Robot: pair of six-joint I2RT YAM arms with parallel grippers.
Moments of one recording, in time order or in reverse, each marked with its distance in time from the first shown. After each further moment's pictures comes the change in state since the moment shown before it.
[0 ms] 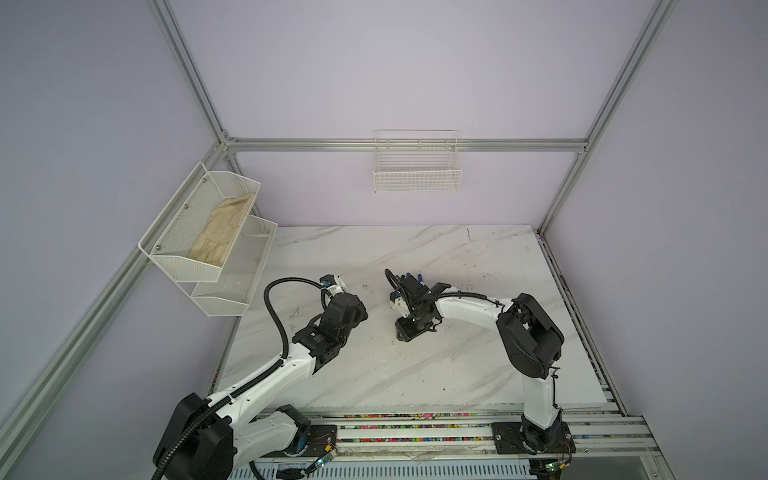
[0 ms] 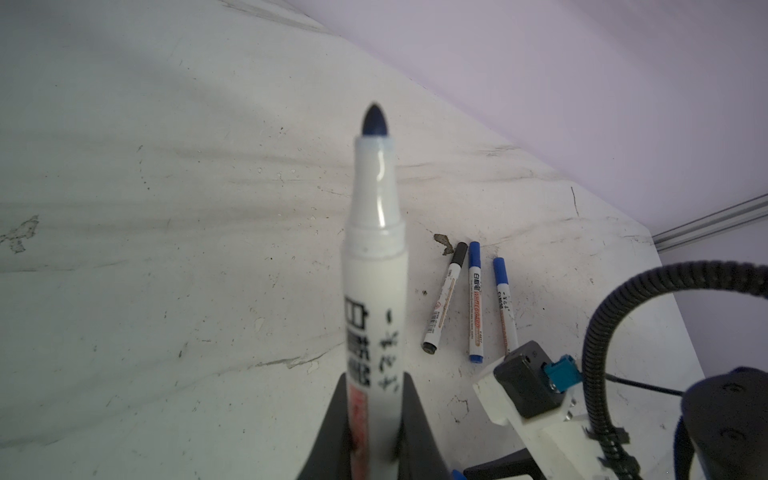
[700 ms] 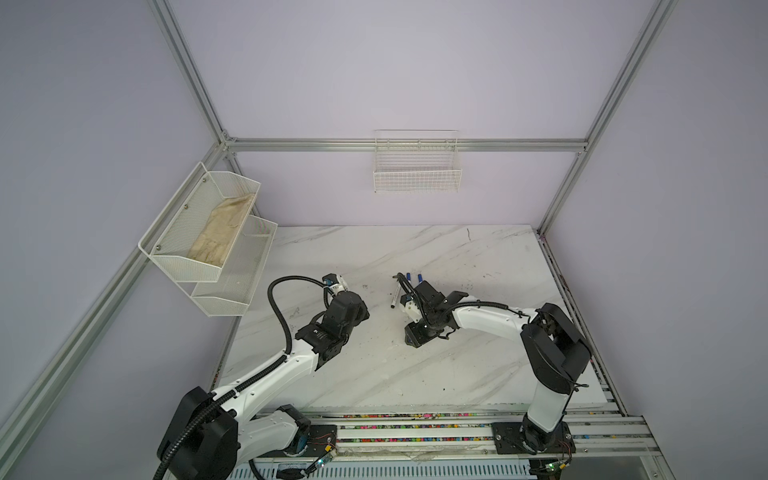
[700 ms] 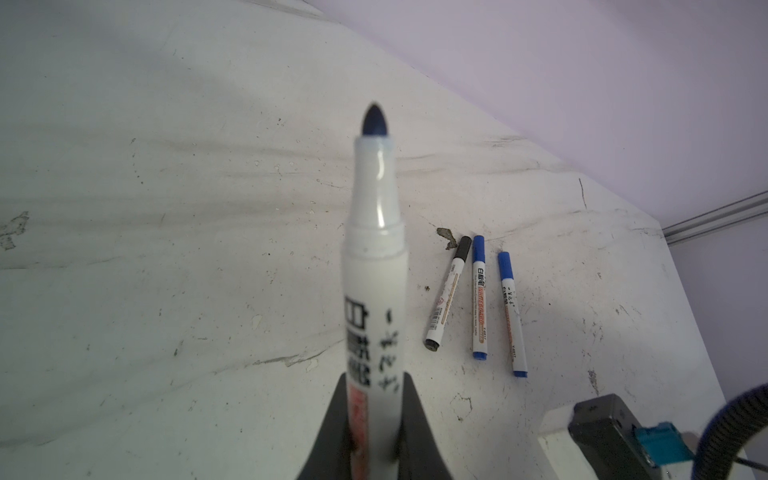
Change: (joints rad) left arm 0.000 0.035 0.021 -0.008 0.009 -0.001; right arm -0.030 -0.189 -0.225 0.098 -0.027 0.021
